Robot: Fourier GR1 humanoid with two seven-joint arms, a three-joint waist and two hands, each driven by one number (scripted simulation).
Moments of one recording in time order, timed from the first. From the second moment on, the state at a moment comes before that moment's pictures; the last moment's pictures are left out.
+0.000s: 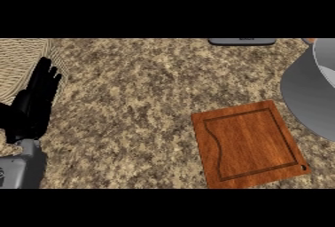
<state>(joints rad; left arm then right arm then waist) -0.21 0.23 0.12 -1.63 0.09 0.13 0.24 0.04 -0.42 -0.43 -2.18 0.30 0.25 0.22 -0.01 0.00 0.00</state>
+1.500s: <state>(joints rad) -0.25 0.20 0.10 -1.63 0.08 0.11 0.25 -0.50 -0.68 -0.48 -0.76 0.67 -0.15 -0.35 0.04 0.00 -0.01</state>
